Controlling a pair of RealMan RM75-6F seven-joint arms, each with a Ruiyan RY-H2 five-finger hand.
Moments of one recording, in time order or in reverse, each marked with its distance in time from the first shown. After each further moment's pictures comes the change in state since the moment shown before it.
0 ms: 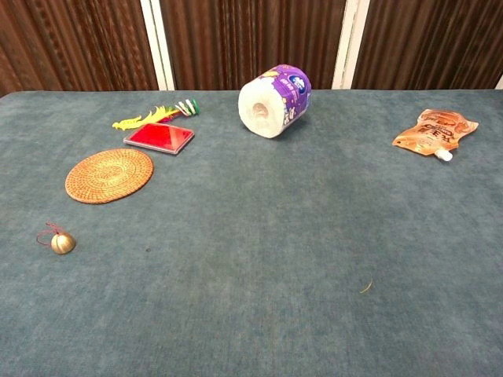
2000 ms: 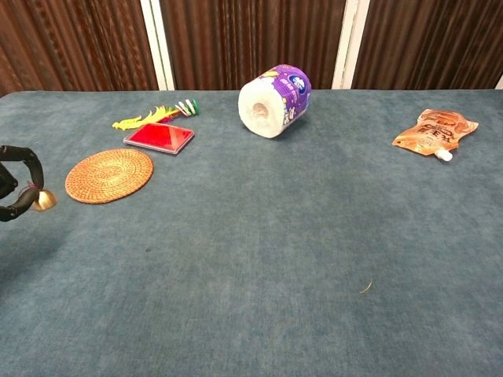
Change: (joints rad) left arm -0.239 -0.539 -0.280 0.508 -0.179 -0.208 0.041; right arm 0.018 0.009 -0.013 -0.006 -0.002 -0.036 0.024
